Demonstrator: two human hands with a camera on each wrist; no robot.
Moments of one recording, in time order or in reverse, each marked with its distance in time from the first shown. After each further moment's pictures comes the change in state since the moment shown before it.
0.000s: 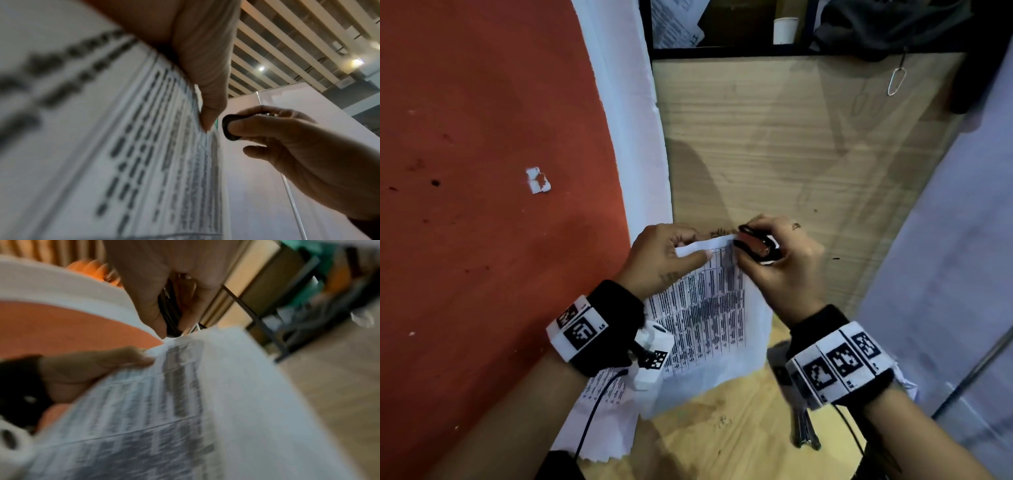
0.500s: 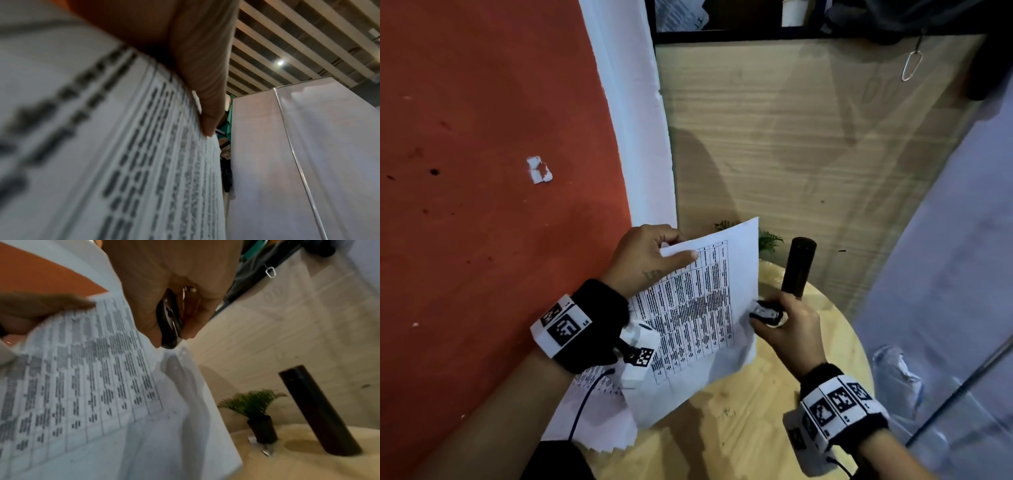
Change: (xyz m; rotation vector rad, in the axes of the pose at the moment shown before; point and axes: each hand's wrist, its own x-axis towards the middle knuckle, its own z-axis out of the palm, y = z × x) left_hand -0.012 -0.030 -0.011 0.000 -0.019 -0.139; right_hand -0.107 0.070 0.005 -0.149 -0.216 0.381
